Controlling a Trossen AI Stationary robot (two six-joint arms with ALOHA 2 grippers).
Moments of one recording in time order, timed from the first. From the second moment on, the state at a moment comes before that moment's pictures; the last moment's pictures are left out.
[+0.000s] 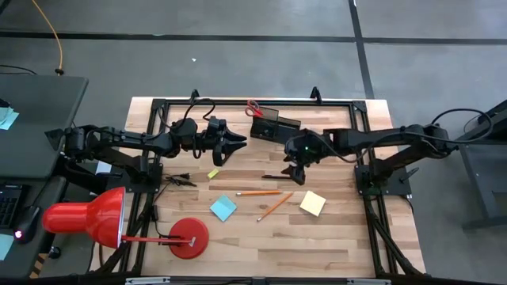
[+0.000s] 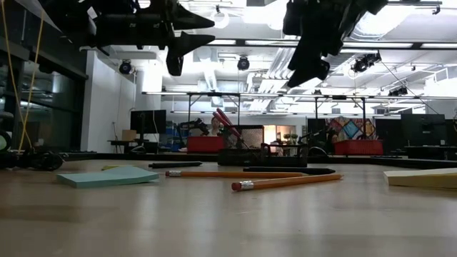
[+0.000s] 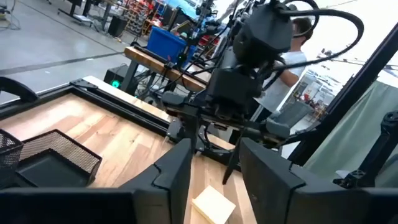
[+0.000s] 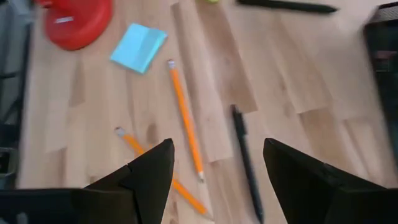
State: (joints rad) left arm 0.35 1.28 0.55 0.76 0.21 -0.47; right arm -0.06 1.34 0.98 -0.49 -0.11 0.28
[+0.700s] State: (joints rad) left arm 0.51 1.13 0.55 0.51 0.21 -0.36; right arm 0.01 1.34 0.98 -0.54 0.16 0.65
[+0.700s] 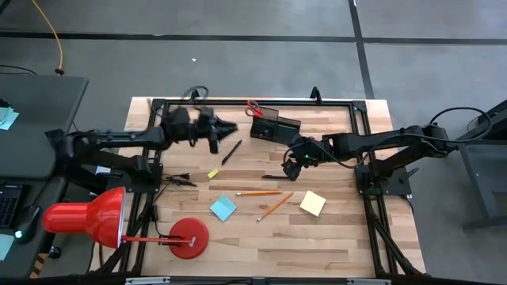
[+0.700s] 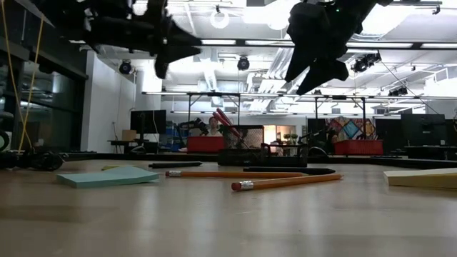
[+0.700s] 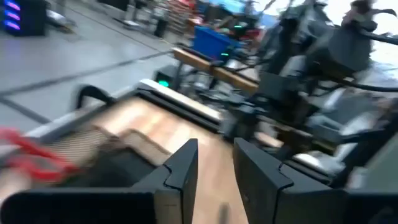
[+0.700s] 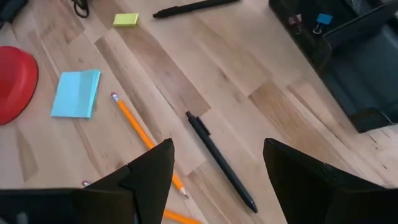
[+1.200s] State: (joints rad) left arm 0.73 0.60 0.55 -0.09 0.19 -0.21; right arm 0.01 1.41 0.98 -0.48 0.10 0.61
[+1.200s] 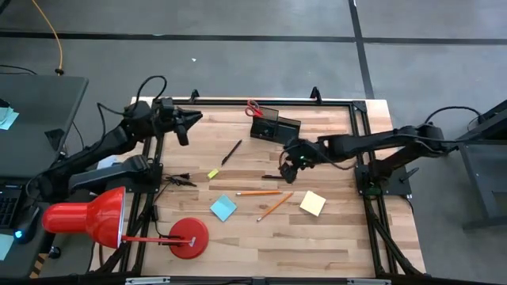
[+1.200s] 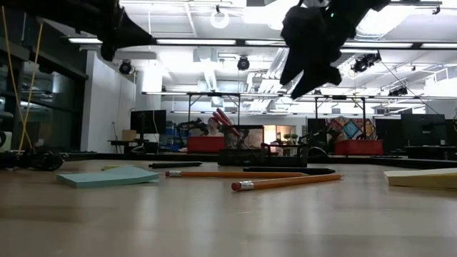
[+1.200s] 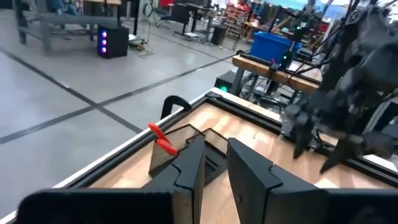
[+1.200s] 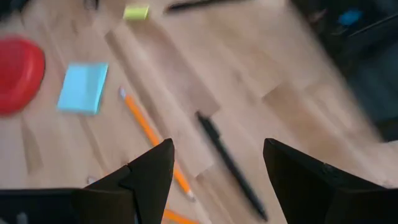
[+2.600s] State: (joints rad) left arm 0.73 0.57 0.55 -0.13 0.24 -0.19; right arm -0.06 1.76 0.98 -0.33 -0.08 0.27
